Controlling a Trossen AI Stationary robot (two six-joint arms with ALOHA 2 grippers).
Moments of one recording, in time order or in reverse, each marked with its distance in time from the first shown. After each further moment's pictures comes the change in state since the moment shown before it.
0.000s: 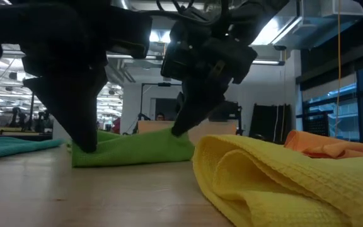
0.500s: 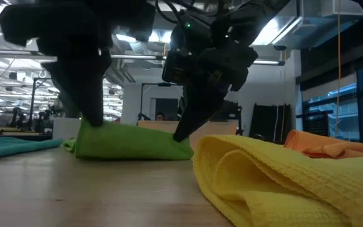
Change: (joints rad) left arm 0.017 0.000 0.108 -0.225 -0.098 -0.014; right arm -0.003 0.001 0.000 -0.021 0.063 -0.006
